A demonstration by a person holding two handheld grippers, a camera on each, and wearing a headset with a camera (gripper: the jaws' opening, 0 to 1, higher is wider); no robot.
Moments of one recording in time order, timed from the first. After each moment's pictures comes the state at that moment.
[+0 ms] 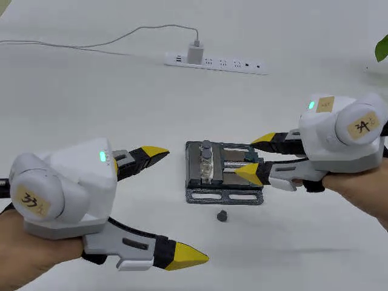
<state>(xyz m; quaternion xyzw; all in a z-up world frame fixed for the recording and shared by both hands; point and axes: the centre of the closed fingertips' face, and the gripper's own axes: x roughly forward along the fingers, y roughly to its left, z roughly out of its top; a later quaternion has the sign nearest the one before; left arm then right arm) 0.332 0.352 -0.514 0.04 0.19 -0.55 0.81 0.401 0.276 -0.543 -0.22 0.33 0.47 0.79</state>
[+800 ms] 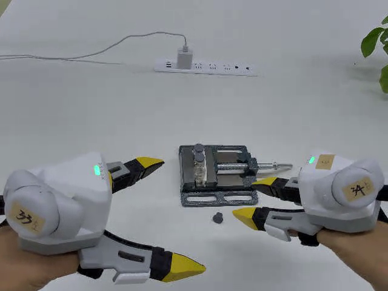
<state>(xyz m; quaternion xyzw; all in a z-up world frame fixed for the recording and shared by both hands) 0.325 0.348 -0.520 0.05 0.20 -0.55 0.81 0.349 0.263 -0.590 -0.15 0.37 0.43 0.81</state>
